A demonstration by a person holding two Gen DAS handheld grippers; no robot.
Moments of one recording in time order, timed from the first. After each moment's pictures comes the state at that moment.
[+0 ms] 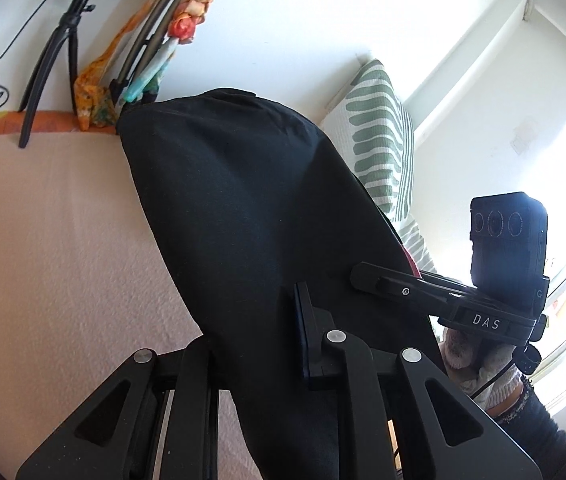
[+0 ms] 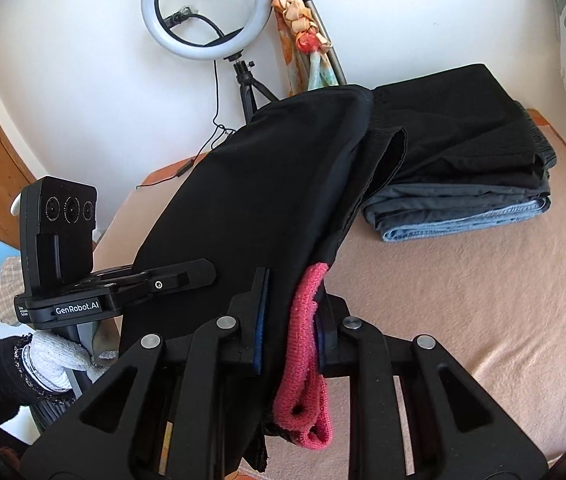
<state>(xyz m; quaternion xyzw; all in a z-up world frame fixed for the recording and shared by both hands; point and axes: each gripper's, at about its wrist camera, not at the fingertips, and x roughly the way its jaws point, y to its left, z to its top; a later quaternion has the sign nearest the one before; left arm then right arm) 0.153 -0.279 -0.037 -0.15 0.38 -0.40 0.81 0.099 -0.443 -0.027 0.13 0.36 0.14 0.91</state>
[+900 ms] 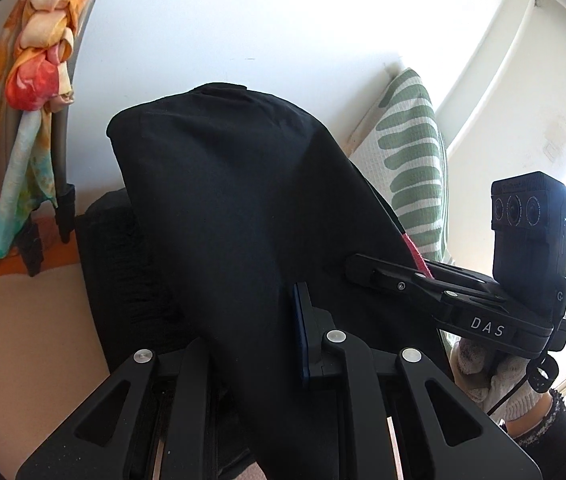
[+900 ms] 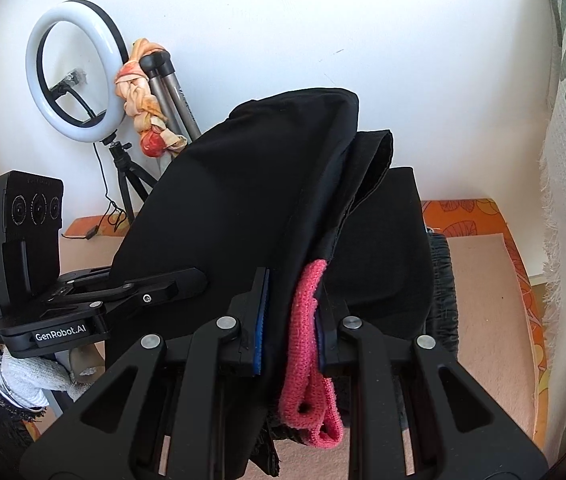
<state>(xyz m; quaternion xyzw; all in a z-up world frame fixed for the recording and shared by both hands) 0.332 -0.414 -0.026 -0.13 0.36 -0.38 0.84 0.277 -0.584 -0.009 0.08 0.35 0.08 0.93</state>
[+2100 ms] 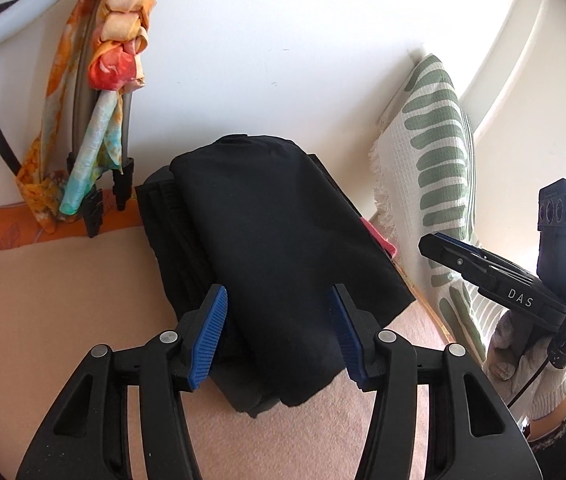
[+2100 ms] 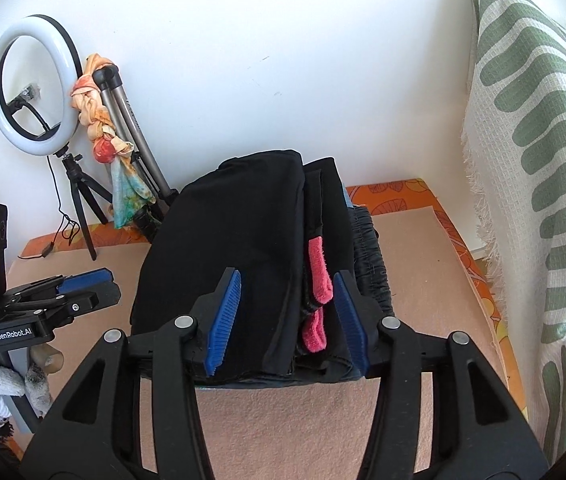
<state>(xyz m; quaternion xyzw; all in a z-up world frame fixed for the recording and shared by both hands) 0.292 -0.360 -0.020 -0.09 0.39 -0.33 0.86 0.210 -0.580 0.008 0.08 0.34 -0.04 0.94</state>
